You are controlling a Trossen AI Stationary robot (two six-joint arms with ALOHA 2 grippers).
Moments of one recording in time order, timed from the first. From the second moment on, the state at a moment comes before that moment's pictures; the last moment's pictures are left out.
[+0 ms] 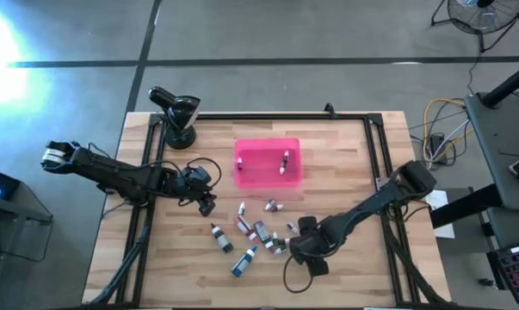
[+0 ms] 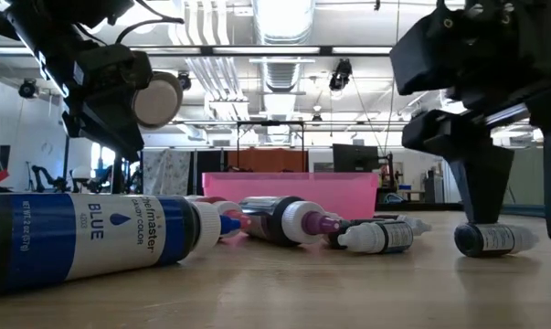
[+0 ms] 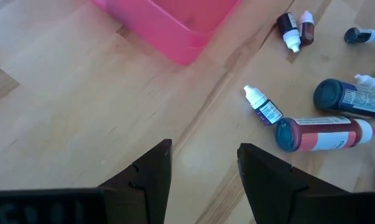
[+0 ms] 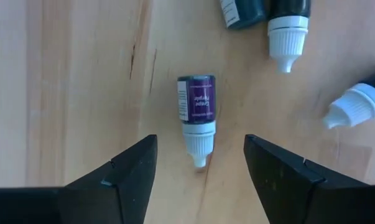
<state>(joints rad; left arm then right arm) -0.17 1.03 0.58 -0.46 -0.29 -0.78 0.52 1.86 1.14 -0.60 -0.02 0.41</state>
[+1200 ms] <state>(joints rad) -0.17 1.03 0.58 -0.46 -0.25 -0.79 0.52 1.87 1.09 -0.53 0.08 0.44</state>
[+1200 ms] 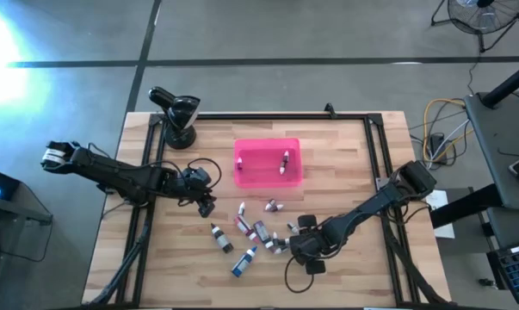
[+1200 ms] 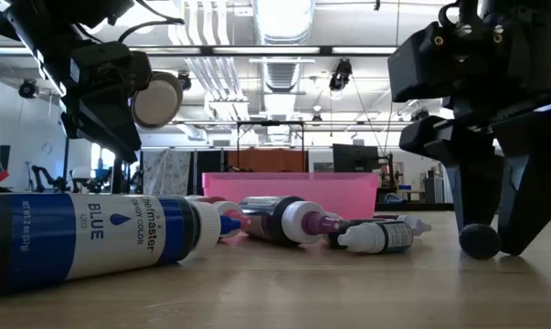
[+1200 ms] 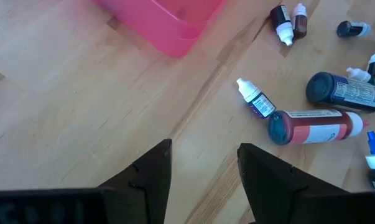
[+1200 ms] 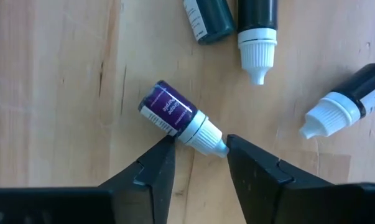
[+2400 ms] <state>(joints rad) -0.17 1.03 0.58 -0.46 -0.25 -0.83 0.52 1.87 1.11 -0.51 0.07 0.21</state>
